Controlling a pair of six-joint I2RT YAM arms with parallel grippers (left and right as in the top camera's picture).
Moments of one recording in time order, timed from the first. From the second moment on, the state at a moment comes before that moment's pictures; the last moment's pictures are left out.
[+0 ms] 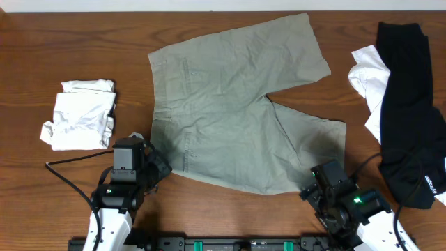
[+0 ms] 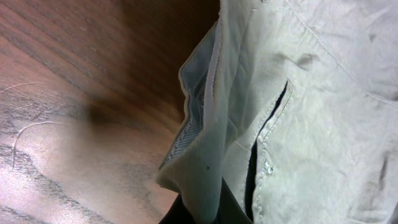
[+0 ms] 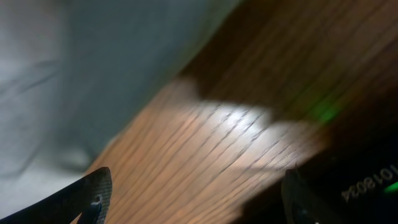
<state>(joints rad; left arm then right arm) -0.07 0.89 0.44 -0.56 0.18 -0.73 0.43 0.86 0.44 -1.05 -0.03 1.40</state>
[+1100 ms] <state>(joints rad) -0.07 0.89 0.44 -0.58 0.18 -0.72 0.40 0.86 0.36 -0.72 -0.06 1.35</state>
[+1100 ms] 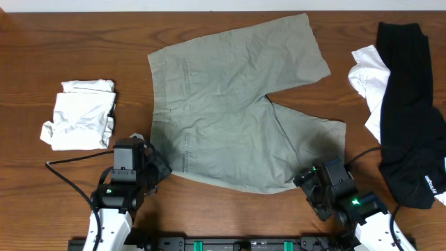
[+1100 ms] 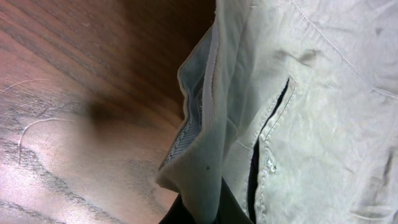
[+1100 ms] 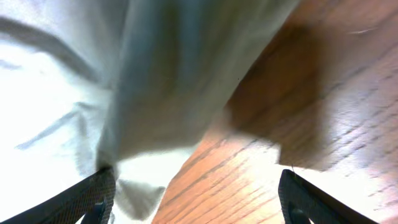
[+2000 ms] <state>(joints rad) -0.07 0.89 0.44 -0.59 0.18 -0.71 0.32 0.86 0.36 -0.87 0.01 1.34</state>
